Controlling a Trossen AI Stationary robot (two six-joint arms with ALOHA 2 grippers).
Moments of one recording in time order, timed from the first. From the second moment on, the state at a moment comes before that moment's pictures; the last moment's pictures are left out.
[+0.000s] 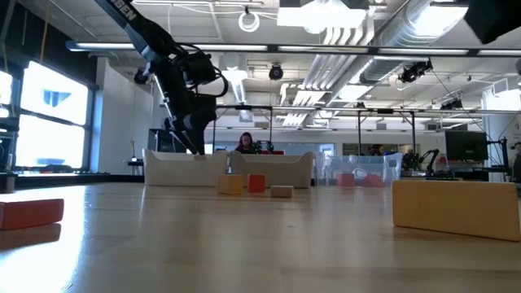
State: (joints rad) left arm 0.82 1.66 1.06 -0.46 -0.09 0.05; right arm 0.67 1.54 1.06 -0.97 -0.11 1.10
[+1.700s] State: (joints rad) left arm 0.82 1.66 1.12 -0.47 -0.09 0.06; right arm 0.80 1.54 1.06 -1.30 0.01 1.15
